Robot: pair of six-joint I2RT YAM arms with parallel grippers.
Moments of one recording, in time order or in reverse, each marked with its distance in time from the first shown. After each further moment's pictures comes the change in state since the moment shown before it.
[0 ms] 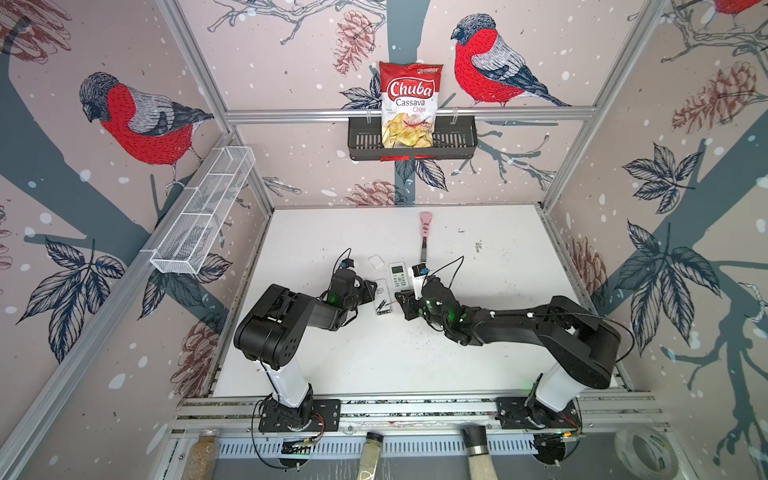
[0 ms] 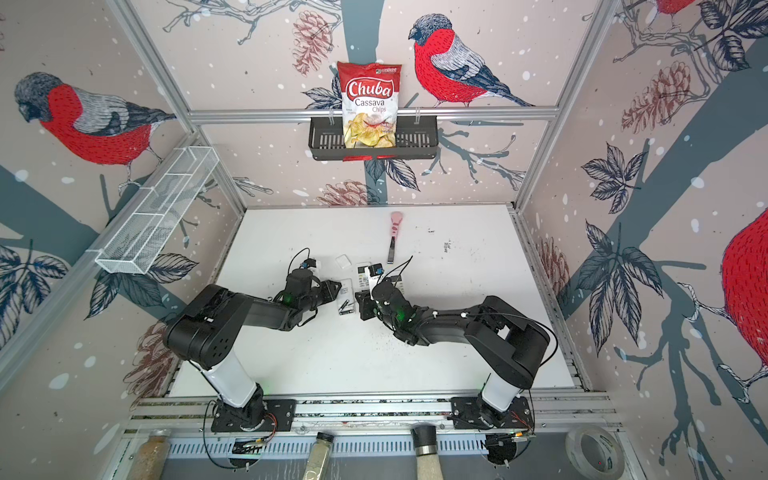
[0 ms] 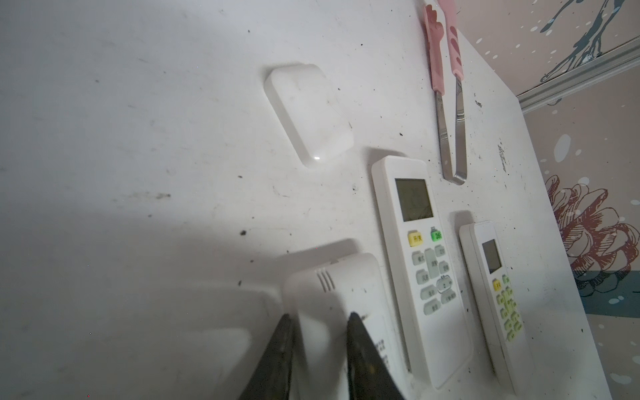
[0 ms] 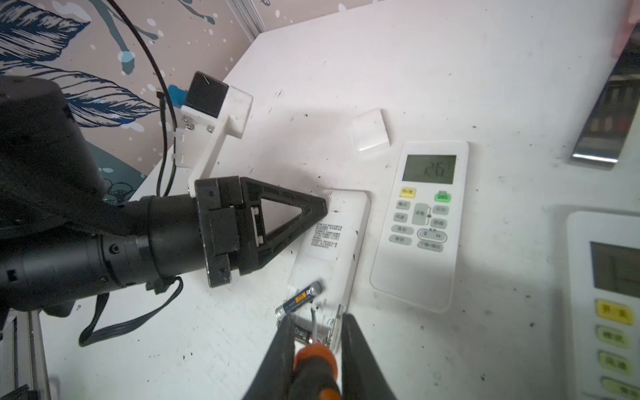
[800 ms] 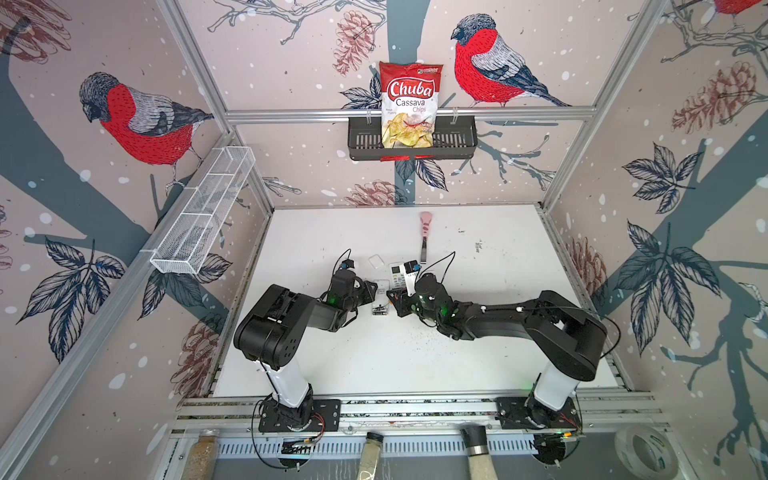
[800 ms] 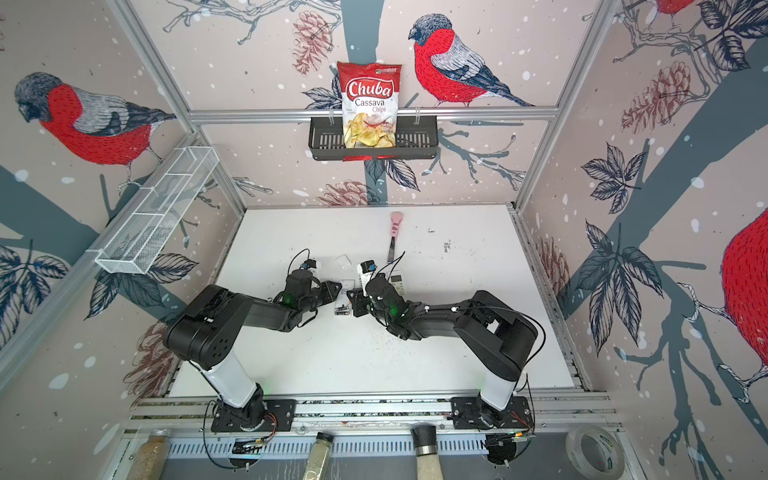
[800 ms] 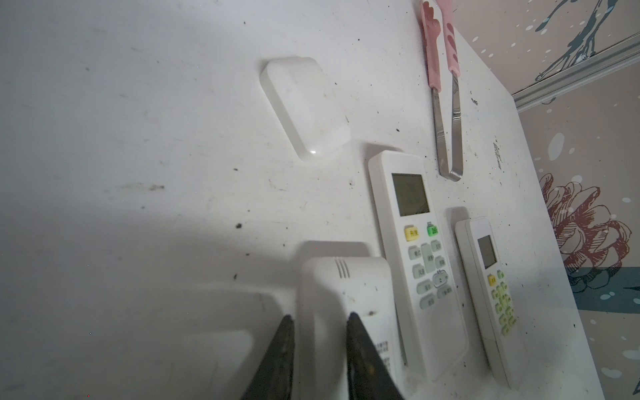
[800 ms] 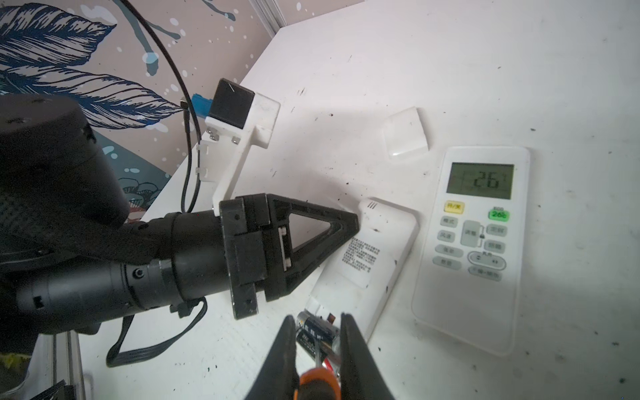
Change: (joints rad) left arm 0.000 -0.001 -0.010 0.010 0.005 -0.007; right arm 0.000 0.067 0.084 0.005 -0.072 0.022
